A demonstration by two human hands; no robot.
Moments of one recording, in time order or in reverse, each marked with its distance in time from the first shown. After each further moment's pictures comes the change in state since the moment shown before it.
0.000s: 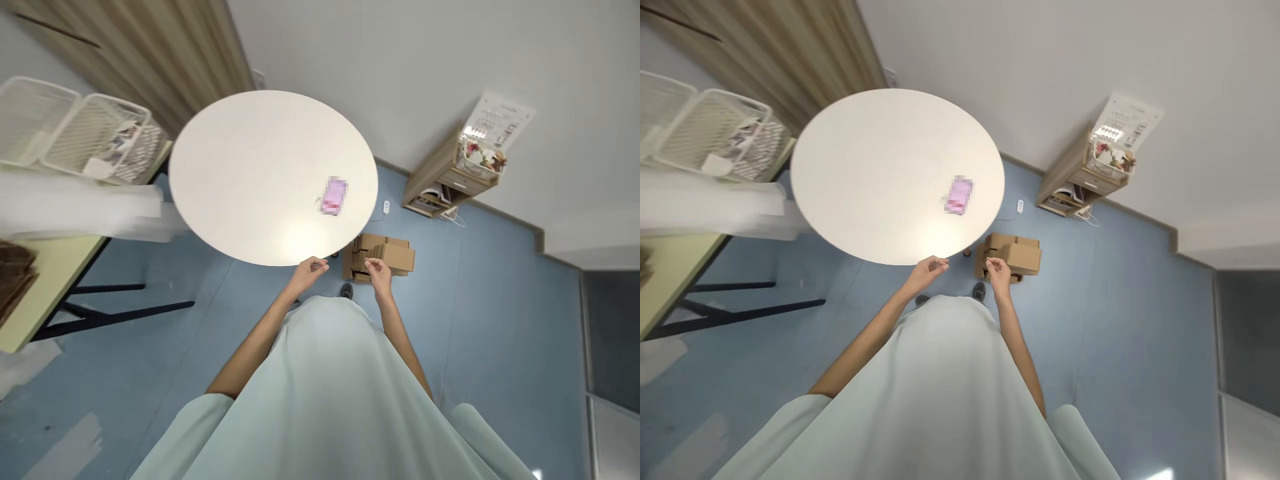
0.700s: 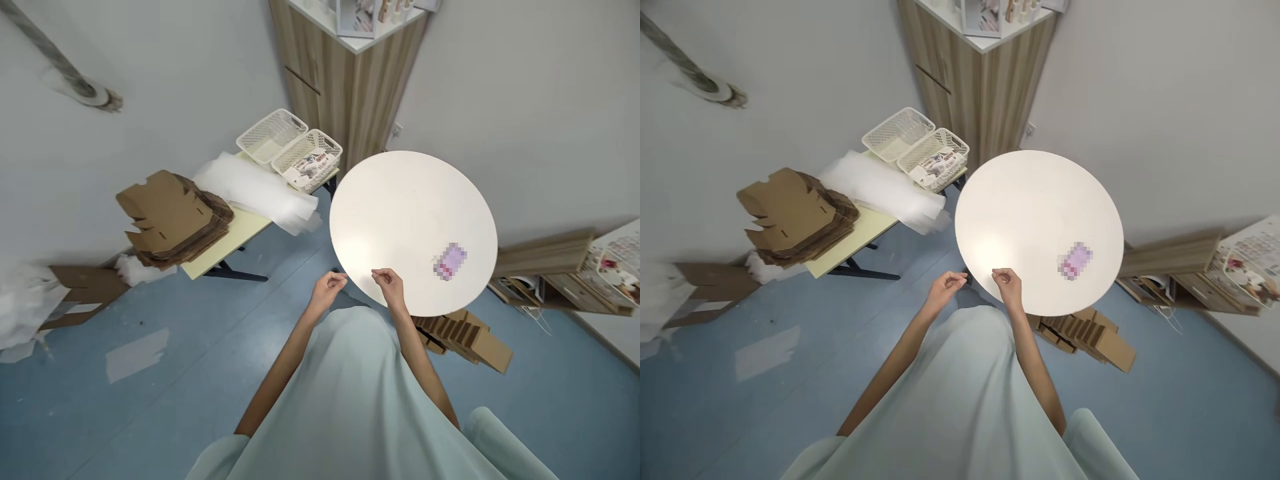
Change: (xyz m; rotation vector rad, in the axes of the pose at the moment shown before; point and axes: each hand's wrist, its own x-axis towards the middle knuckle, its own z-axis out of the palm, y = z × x) left_hand -0.103 -0.044 -0.262 -0.434 0.517 0.013; right_hand -0.068 -0.085 0.344 -0.169 -0.551 -0.044
